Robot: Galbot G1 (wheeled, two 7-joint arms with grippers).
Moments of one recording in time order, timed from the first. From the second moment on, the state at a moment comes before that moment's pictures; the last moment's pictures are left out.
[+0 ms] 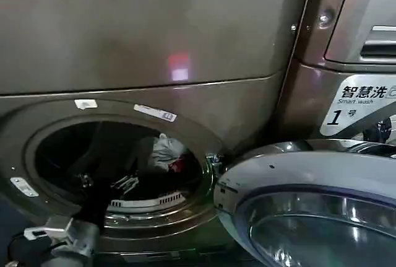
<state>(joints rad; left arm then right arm) 1.09 -1.46 -0.61 -1.99 -0.08 0.41 0.12 -1.80 1.02 2.52 1.93 0.84 -0.33 -0.12</state>
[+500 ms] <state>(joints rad) 0.68 -1.45 -0.53 -1.46 -0.07 0.33 0.10 -1.82 1.01 2.55 1.91 0.84 -0.34 -0.12</state>
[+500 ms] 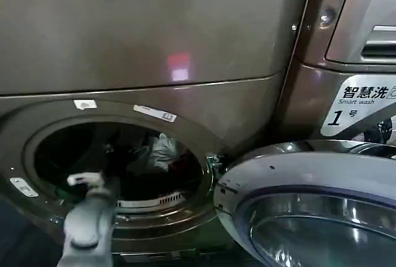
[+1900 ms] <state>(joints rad) -0.07 -1.36 0.01 -0.33 0.21 0.08 0.82 -1.79 1.00 2.52 1.87 0.84 -0.32 -0.12</state>
